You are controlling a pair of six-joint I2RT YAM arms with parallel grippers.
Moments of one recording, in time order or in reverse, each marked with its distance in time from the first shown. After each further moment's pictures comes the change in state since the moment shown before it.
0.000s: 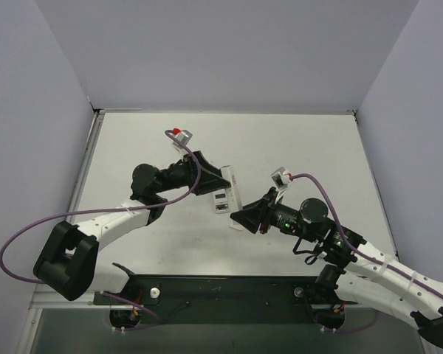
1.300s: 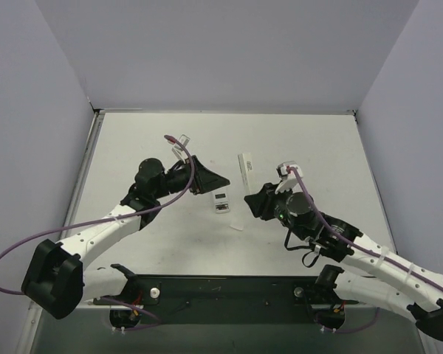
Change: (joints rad) left arm -0.022 -0.121 0.008 -0.658 -0.275 0.214; right arm 0.032 0.134 0.114 -0.261 0.515 -0.054
